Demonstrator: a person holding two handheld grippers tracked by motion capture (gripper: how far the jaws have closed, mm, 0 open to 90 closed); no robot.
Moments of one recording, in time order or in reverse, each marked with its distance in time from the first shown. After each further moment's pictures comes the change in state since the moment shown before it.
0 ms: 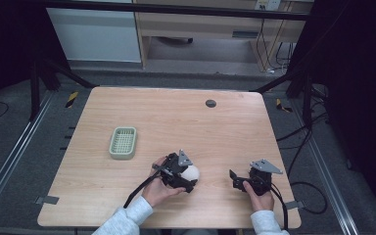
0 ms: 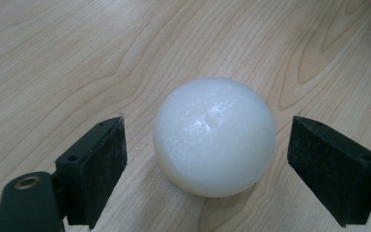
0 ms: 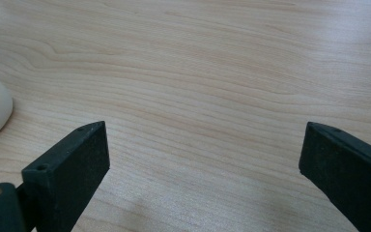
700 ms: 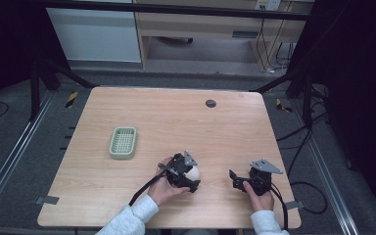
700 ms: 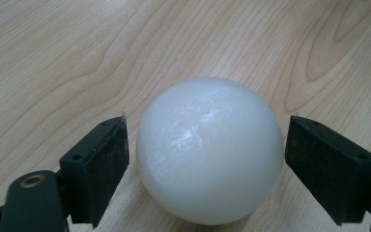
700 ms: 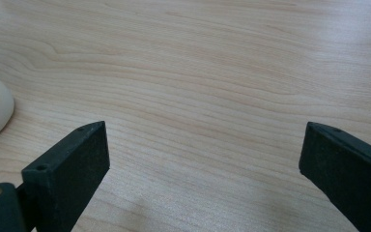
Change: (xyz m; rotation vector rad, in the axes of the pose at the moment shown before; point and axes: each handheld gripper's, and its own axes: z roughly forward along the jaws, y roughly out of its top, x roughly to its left) left arm -0.004 0.004 0.019 0.041 0.000 -0.001; right arm 0.000 0.000 0.000 0.000 0.003 -0.002
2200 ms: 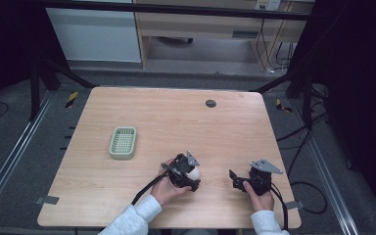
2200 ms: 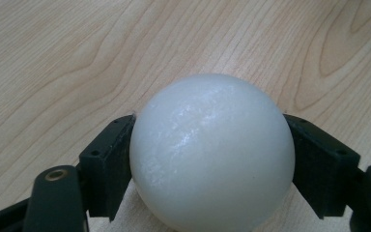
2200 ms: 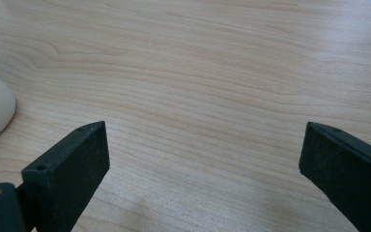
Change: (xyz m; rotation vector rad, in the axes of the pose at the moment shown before) left arm -0.002 0.003 0.007 0.049 0.012 0.006; right arm 0.000 0.000 0.000 0.000 0.004 0.001
